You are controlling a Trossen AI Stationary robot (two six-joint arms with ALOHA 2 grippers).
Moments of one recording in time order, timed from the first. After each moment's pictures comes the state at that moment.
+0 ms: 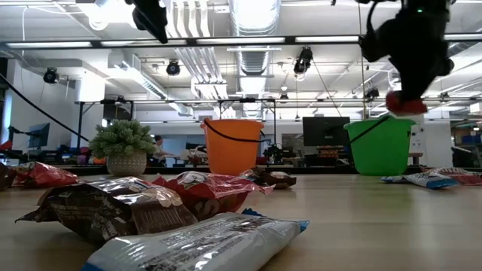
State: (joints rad) left arm 0.11 1.37 1.53 -1.24 -0.01 -0.10; right arm 0.09 1.22 0.96 -1.12 0.09 0.86
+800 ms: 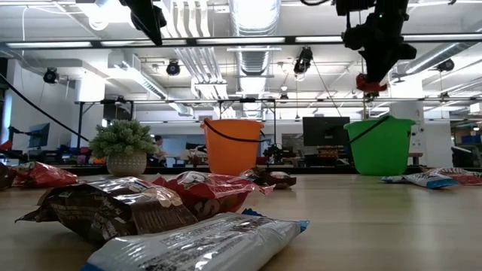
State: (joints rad) left arm 0.11 1.37 1.53 -1.29 -0.01 -0.04; right arm -0.48 1.22 1.23 -1.28 0.16 0.45
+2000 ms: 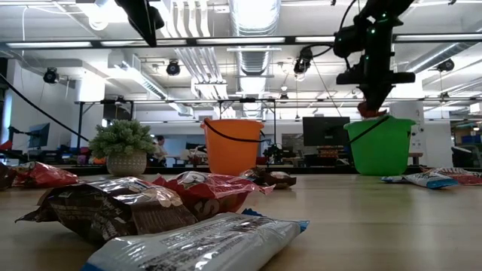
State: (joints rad) left arm 0.11 1.37 1.53 -1.33 -0.01 -0.01; right arm -0.91 1.40 1.24 -1.15 0.16 0.39
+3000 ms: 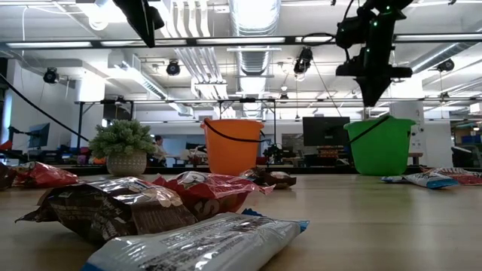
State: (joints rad) left arm 0.11 1.37 1.53 -1.35 -0.01 0.03; right arm -0.92 1.36 1.27 -1.13 0.15 0.32
